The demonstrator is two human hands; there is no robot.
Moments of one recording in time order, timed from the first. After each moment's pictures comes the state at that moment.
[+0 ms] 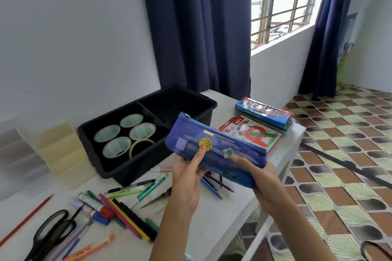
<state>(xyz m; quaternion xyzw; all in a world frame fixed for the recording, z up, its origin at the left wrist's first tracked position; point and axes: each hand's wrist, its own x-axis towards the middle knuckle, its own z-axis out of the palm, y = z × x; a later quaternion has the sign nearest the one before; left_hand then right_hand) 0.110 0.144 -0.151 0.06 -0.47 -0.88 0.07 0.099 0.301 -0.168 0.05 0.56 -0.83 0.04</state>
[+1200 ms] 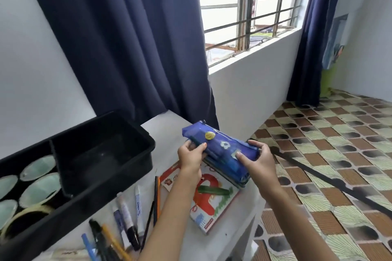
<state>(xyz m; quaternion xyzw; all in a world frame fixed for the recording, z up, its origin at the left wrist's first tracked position) -0.168 0.321 -0.178 0.20 -0.56 -0.80 0.06 -0.135 0.474 -0.192 0.10 0.72 -0.68 -0.10</state>
